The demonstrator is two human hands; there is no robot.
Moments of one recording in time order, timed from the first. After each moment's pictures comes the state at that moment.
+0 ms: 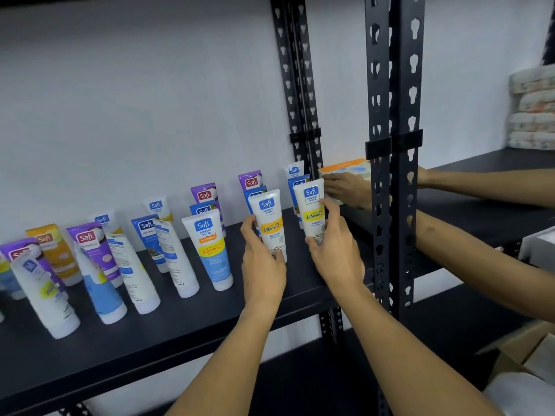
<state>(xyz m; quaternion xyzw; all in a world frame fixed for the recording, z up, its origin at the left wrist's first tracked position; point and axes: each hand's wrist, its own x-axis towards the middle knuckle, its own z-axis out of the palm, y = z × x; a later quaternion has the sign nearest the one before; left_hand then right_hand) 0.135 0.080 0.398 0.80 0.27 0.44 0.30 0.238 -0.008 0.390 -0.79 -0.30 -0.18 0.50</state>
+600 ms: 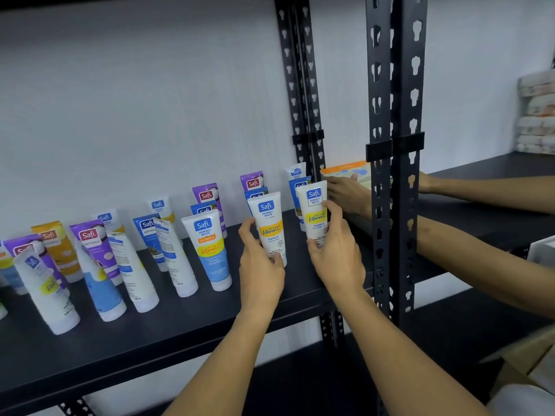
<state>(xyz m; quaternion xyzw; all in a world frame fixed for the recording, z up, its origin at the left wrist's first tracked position) 0.133 0.081 0.396 0.80 0.27 0.44 0.31 0.239 -0.010 0.387 -0.78 -0.30 -0.20 0.51</state>
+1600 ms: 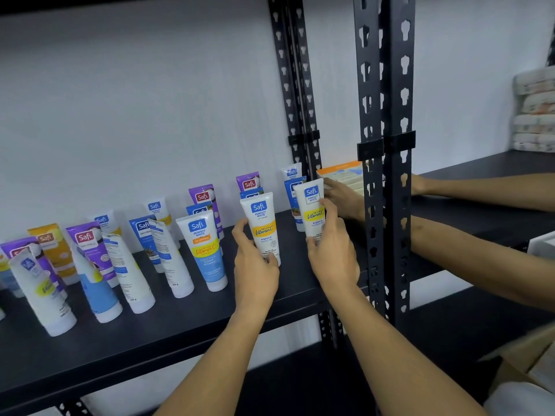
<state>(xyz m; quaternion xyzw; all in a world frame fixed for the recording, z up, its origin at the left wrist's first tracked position) 0.135 0.081 0.396 0.79 0.28 0.45 0.32 0.244 -0.006 0.387 -0.78 -0.28 -0.20 0.51</state>
